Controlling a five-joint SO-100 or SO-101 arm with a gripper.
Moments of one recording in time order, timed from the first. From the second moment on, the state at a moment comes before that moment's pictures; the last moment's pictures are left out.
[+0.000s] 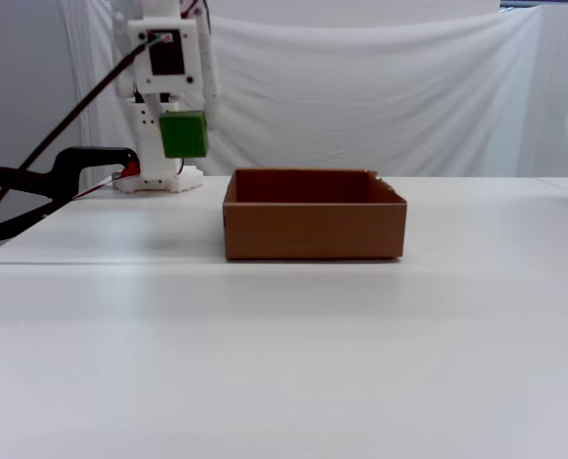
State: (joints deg) arm -16.9 99.8 93.3 69.8 -69.3
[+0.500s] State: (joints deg) arm -38.0 79.8 85.5 70.2 -61.8
